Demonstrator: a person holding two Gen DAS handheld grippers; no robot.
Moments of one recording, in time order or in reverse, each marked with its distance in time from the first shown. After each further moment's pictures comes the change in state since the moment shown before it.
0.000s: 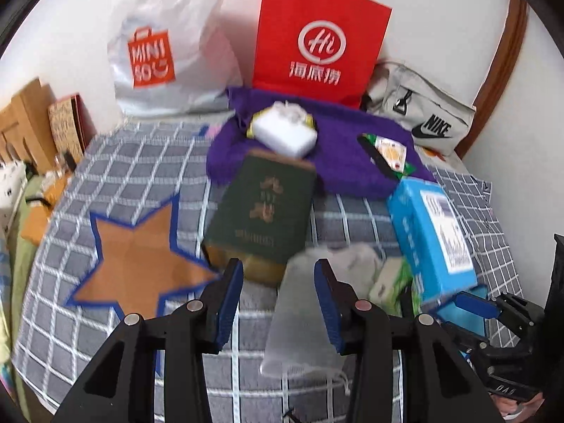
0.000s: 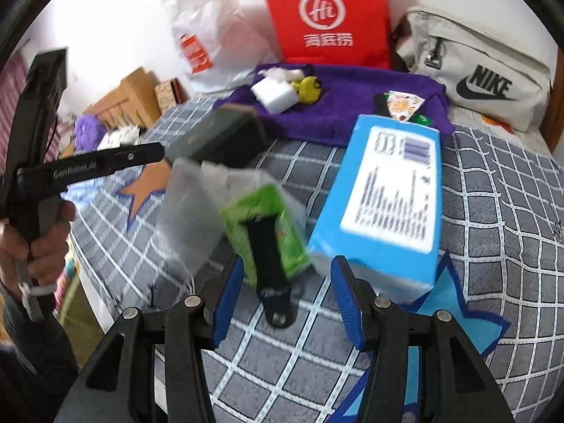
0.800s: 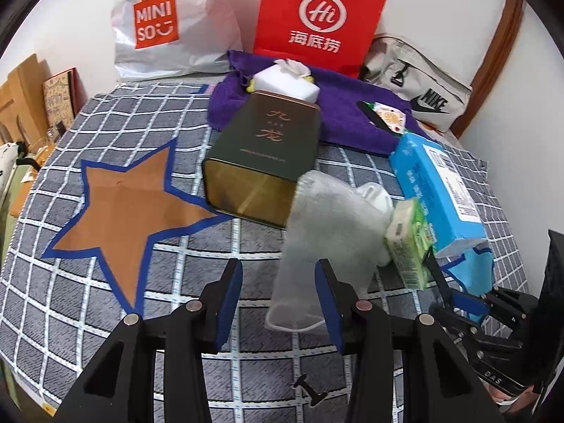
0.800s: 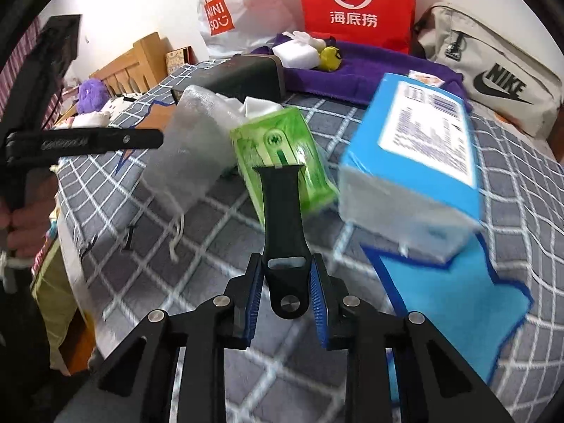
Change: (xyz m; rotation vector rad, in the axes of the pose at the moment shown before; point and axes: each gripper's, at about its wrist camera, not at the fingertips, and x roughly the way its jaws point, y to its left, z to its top) left arm 0.013 0.009 -0.044 0.007 0.041 -0.049; right arm 0.012 0.005 -0.049 -0.087 0.018 -0.036
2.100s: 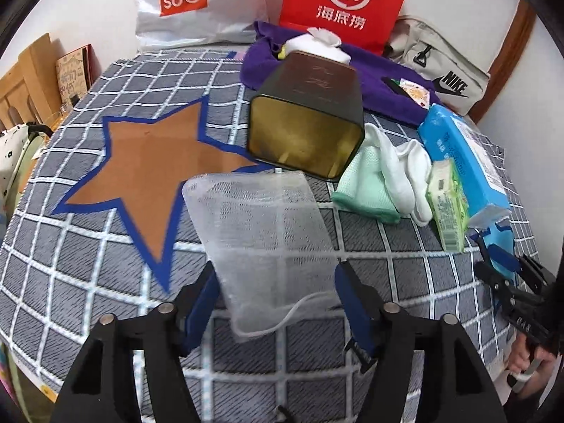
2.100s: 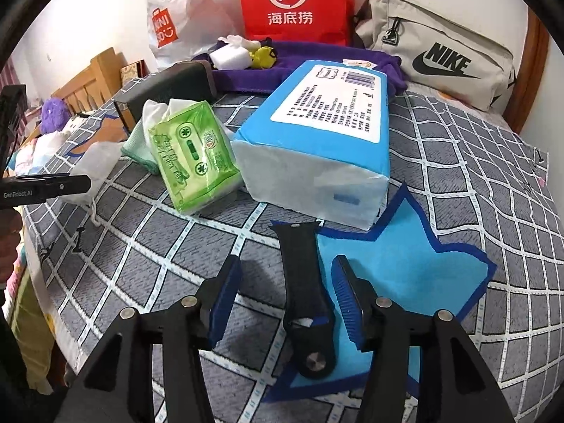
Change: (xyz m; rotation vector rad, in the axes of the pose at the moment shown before) left arm 0.016 0.027 -0.026 -0.030 0.074 0.073; right arm 0.008 -0.034 -0.010 0.107 -0.039 -0.156
